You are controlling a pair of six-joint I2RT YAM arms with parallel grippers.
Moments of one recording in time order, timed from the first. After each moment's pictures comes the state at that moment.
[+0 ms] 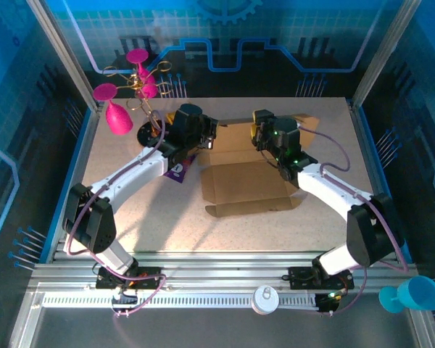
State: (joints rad) left arm -0.52 1.62 1.34 -0.17 -0.02 -1.77; right arm 0.44 1.49 1.01 0.27 0.08 1.75
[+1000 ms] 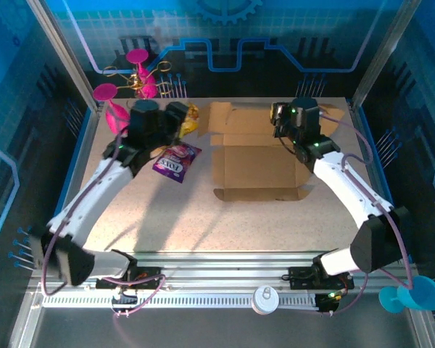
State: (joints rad) left arm -0.32 1.29 1.27 -0.38 0.08 -1.41; right arm 0.31 1.41 1.24 -0.13 0.06 1.79
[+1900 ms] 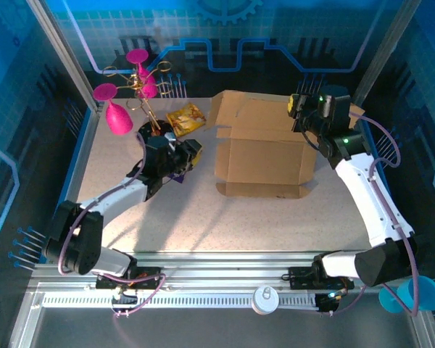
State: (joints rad) left arm -0.34 1.44 0.78 0.30 0.34 -1.37; right arm 0.21 1.31 1.42 -0.43 -0.06 1.84
